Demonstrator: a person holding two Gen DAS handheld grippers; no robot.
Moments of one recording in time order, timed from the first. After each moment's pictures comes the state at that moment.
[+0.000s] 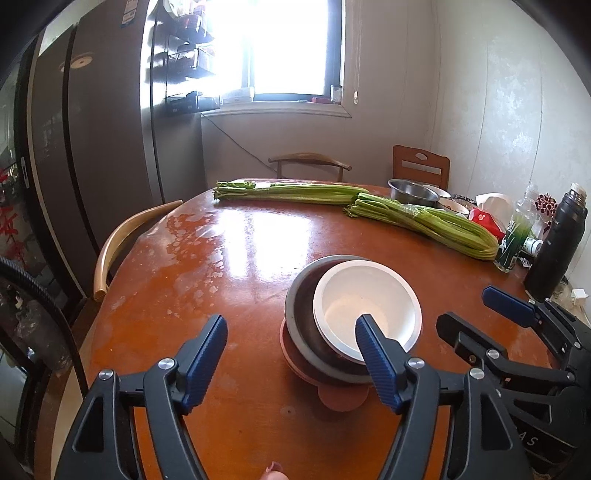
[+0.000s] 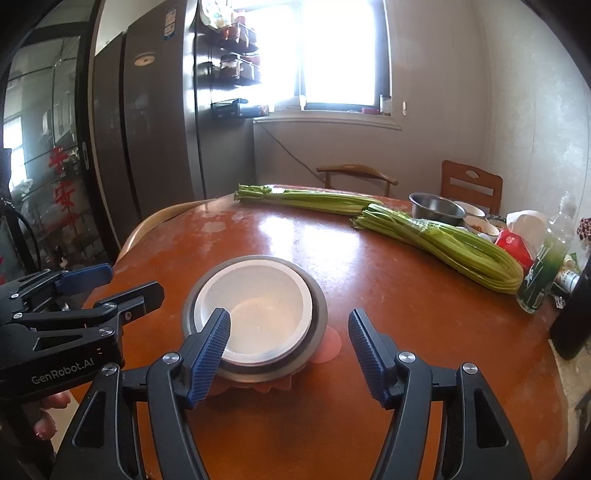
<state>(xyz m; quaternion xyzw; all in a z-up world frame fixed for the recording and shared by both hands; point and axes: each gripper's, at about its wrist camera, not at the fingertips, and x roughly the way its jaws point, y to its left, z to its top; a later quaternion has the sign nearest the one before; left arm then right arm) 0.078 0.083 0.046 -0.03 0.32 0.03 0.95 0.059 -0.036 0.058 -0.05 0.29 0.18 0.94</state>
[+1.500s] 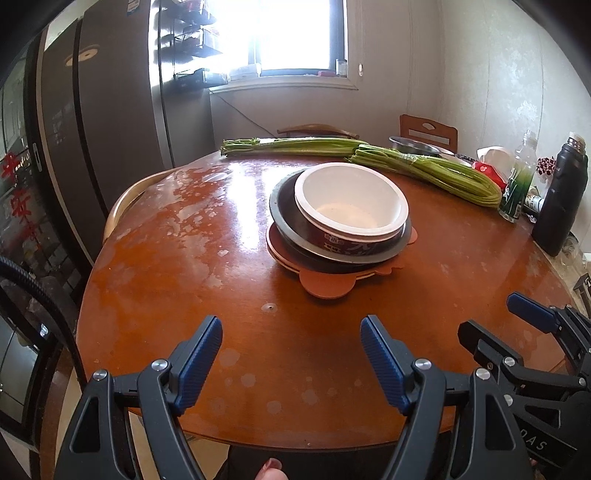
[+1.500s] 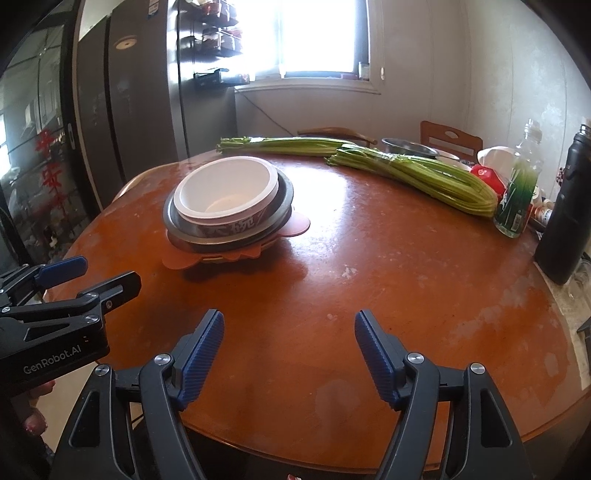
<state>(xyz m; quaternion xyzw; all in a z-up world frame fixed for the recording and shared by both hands) 0.022 0.047 -0.019 -0.01 0.36 0.06 0.93 -0.001 -0.075 -0.010 -0.05 0.34 0.15 0.93</state>
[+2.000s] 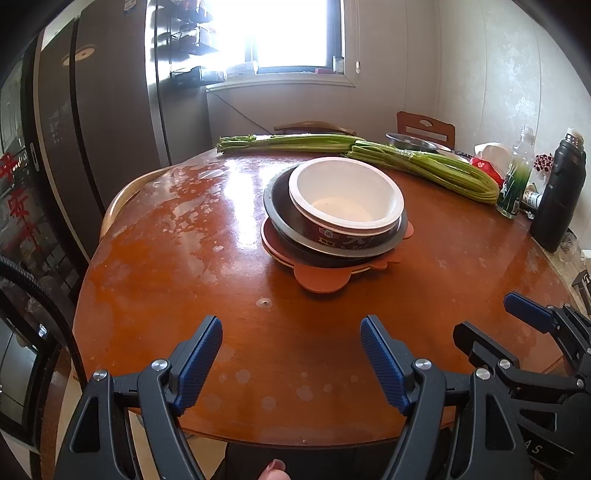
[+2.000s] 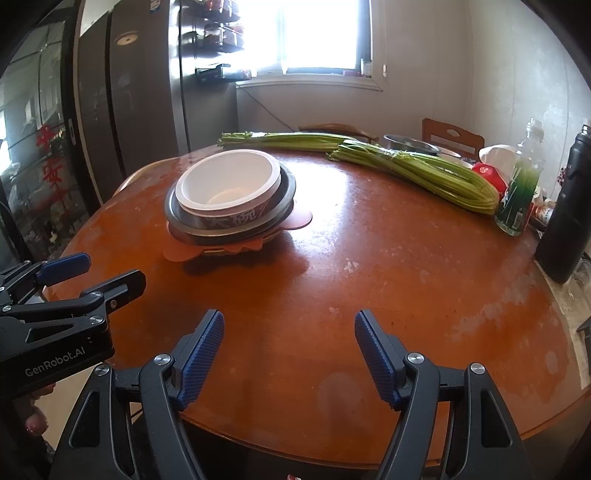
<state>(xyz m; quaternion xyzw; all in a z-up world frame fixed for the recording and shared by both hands) 0.022 0.045 -0.022 -0.02 0.36 0.05 0.93 -0.002 -0.074 -0.014 -0.05 0.35 0.15 0.92</state>
